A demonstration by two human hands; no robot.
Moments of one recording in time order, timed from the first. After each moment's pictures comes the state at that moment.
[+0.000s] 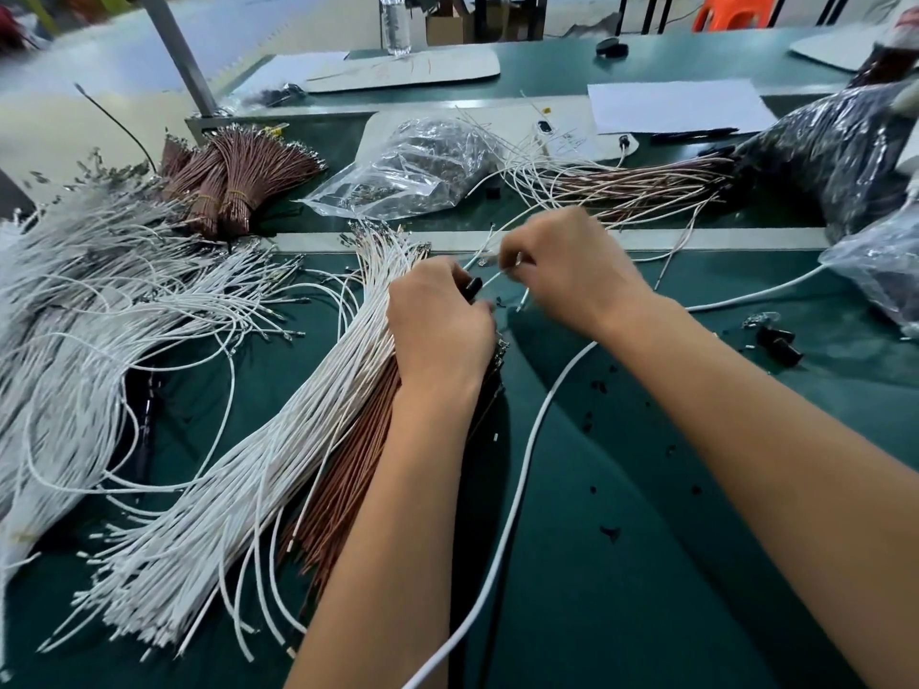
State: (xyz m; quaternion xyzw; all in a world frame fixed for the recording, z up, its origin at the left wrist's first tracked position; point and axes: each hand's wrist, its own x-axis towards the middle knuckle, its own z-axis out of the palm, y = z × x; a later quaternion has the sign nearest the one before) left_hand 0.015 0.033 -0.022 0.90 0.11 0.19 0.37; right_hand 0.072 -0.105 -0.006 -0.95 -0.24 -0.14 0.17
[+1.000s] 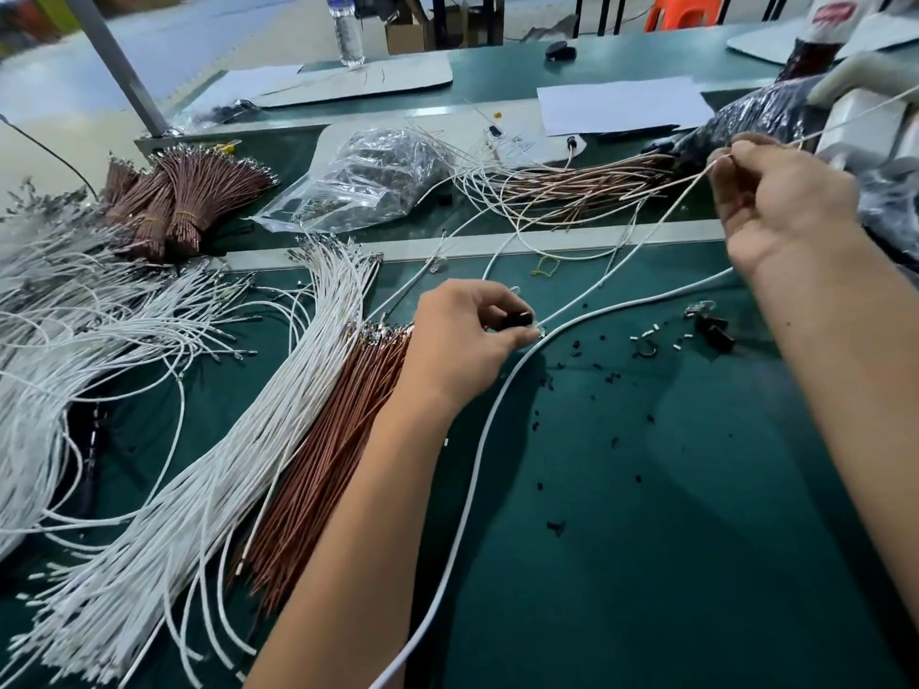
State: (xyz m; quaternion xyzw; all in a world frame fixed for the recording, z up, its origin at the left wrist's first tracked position) left_hand 0.010 -0.004 -0.029 0.87 -0.07 0.03 0.49; right_hand 0.074 -0.259 0.029 -0.42 0.19 -0.21 0.86
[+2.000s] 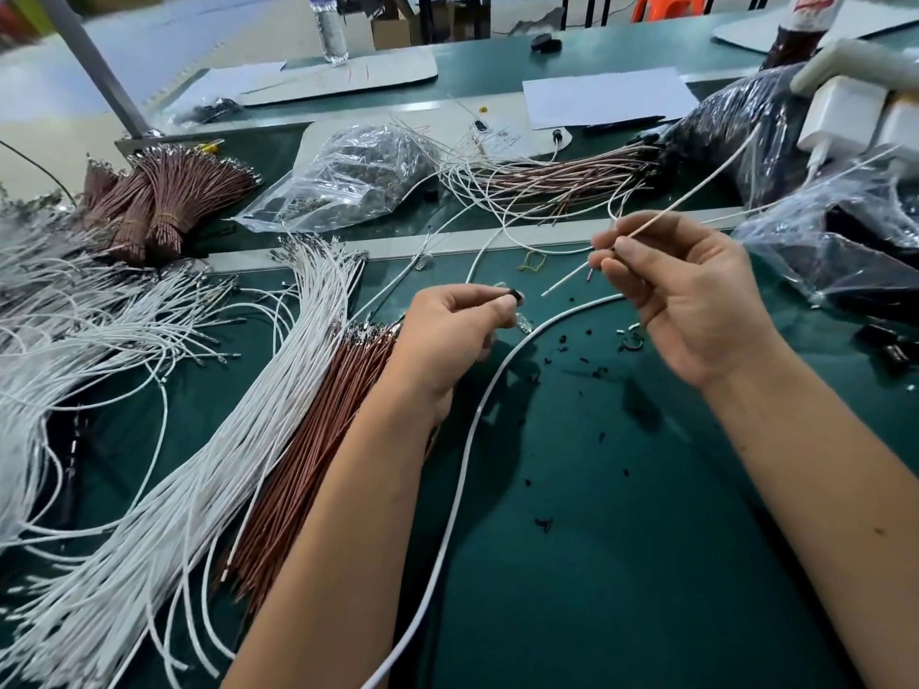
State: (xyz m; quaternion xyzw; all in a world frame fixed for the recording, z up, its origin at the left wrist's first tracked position) left_hand 0.011 -0.009 -0.031 0.71 0.05 -0.09 0.69; right_hand 0.003 -0.216 -0.018 -0.53 -0.02 -0.08 0.85
